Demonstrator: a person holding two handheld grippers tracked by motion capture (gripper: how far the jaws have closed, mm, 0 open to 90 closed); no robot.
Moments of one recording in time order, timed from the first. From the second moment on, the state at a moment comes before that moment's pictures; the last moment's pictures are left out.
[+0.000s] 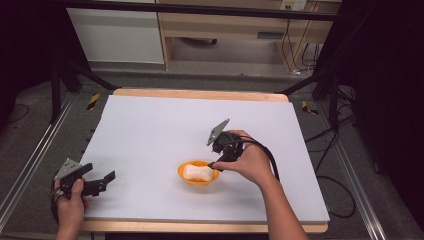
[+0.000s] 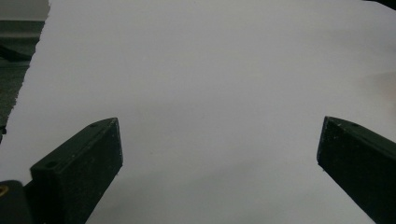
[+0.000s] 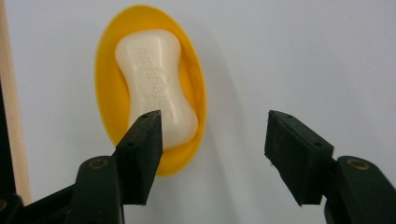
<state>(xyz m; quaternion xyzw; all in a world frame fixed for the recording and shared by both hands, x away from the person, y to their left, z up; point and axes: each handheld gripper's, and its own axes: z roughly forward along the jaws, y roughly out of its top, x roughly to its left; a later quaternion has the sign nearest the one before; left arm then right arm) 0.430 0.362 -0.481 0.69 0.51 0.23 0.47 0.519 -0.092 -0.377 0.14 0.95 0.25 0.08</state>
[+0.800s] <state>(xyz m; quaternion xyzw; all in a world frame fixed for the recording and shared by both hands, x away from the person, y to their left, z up) 0.431 0.362 -0.481 0.69 0.51 0.24 0.46 0.513 -0.167 -0.395 0.25 0.92 0.28 0.13</state>
